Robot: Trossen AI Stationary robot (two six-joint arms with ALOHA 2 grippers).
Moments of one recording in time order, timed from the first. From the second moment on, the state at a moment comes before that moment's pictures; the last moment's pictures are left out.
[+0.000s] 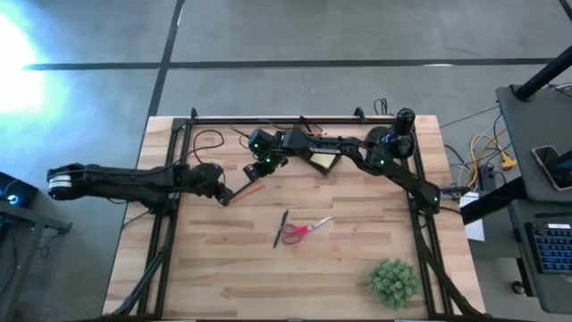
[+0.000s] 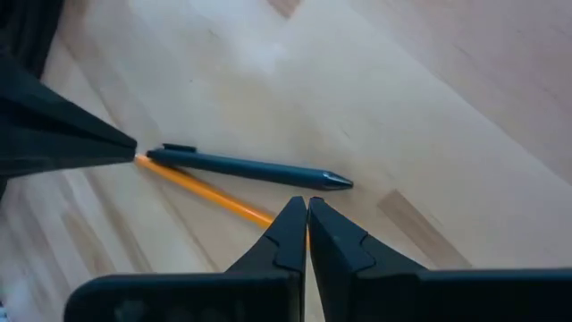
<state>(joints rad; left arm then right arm) 0.20 0.84 0.30 -0.31 -0.05 -0.81 -0.26 2.49 2.19 -0.70 -0.32 0.68</state>
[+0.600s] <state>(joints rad) 0.20 0.85 0.28 -0.29 -0.04 -0.80 -0.26 2.49 2.11 -0.56 -0.32 0.71</state>
